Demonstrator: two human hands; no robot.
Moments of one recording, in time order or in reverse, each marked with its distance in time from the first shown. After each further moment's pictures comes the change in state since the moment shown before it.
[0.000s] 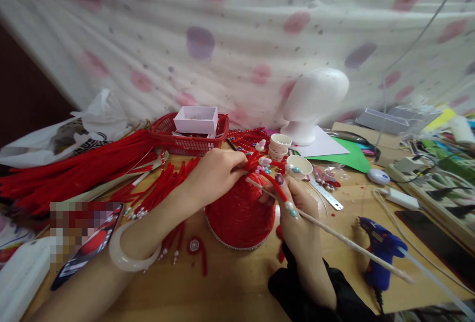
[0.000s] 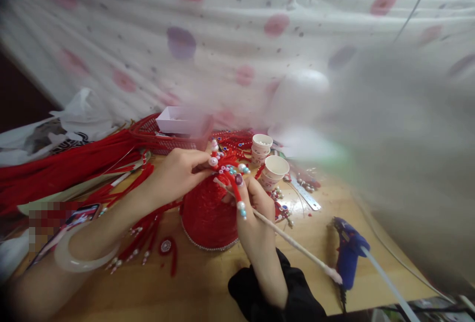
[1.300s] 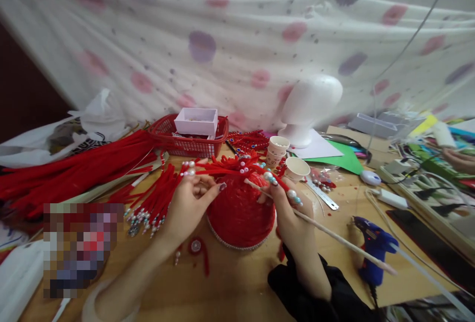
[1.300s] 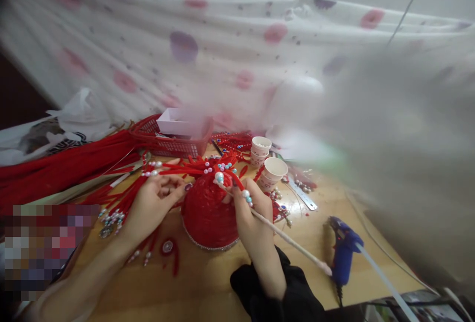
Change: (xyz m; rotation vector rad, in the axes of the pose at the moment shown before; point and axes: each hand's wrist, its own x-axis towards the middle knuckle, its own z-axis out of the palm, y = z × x) left_hand -0.075 -0.010 0.019 -0.581 0.348 -0.542; right_hand -0.002 0.003 0.003 -0.139 -0.024 -0.083
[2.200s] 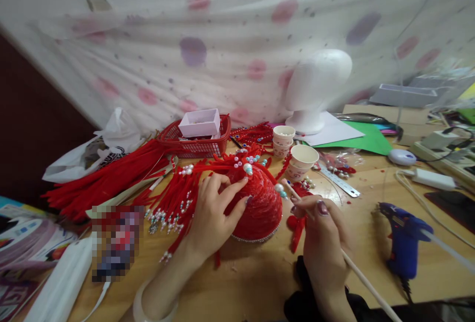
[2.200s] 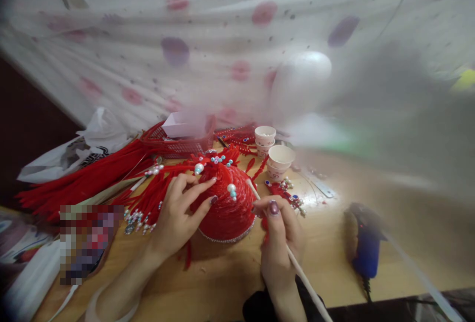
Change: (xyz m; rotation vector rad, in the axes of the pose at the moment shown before) left_hand -0.022 0.009 0.025 0.682 -0.078 0.616; right_hand -0.050 0.020 -0.015 0.282 0.374 0.150
